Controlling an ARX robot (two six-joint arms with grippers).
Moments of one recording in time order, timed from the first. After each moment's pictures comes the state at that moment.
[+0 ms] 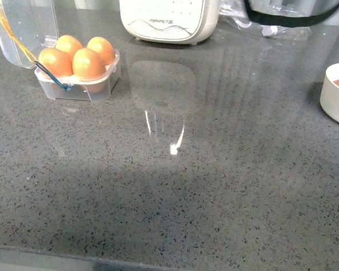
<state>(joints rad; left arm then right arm) 0.00 0.00 0.03 0.00 0.00 0.00 0.51 1.68 1.04 0.41 -0.09 0.03</state>
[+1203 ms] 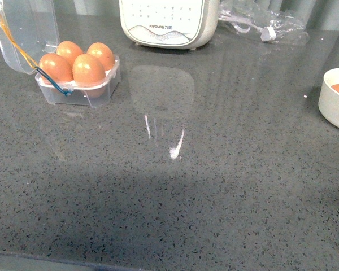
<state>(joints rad) 0.00 0.00 0.03 0.00 0.00 0.00 0.03 0.71 0.08 0.62 0.01 -0.01</state>
